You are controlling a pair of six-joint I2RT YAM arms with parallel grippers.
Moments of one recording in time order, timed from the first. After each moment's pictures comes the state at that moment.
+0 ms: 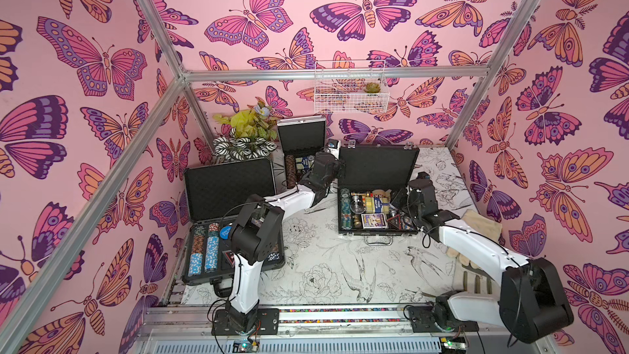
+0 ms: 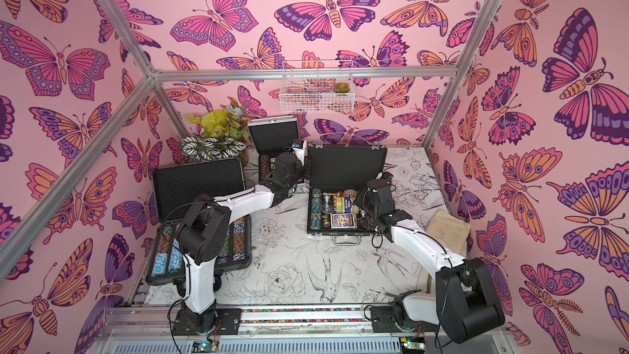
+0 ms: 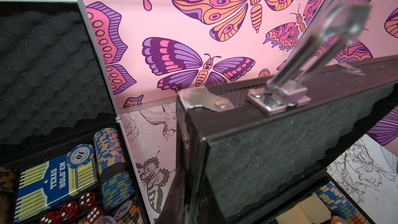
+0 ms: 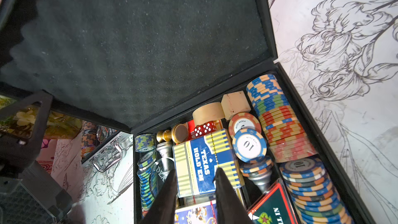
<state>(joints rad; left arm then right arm) -0.59 2.01 1.38 0.37 -0.10 -0.18 0.31 1.29 0.73 -0.05 0.10 0.78</state>
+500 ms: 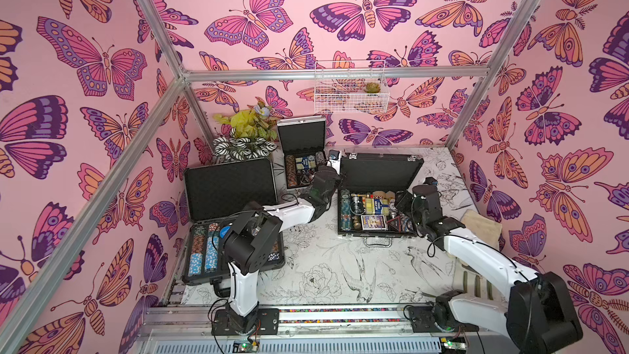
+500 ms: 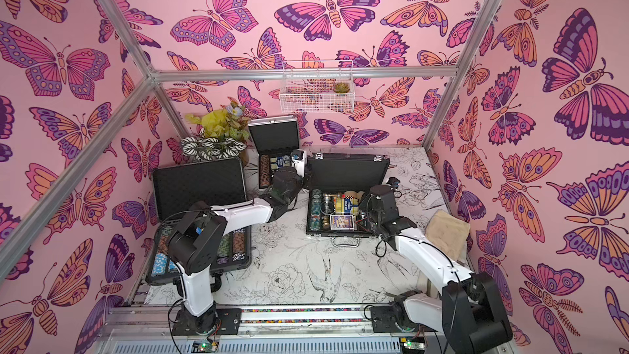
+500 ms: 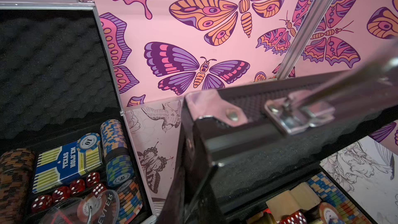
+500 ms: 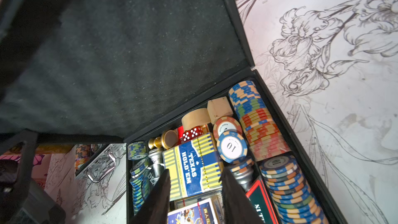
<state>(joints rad) -0.66 1.91 1.17 0.54 -0.20 -0.17 0.31 1.20 0.66 -0.05 0.18 0.82</state>
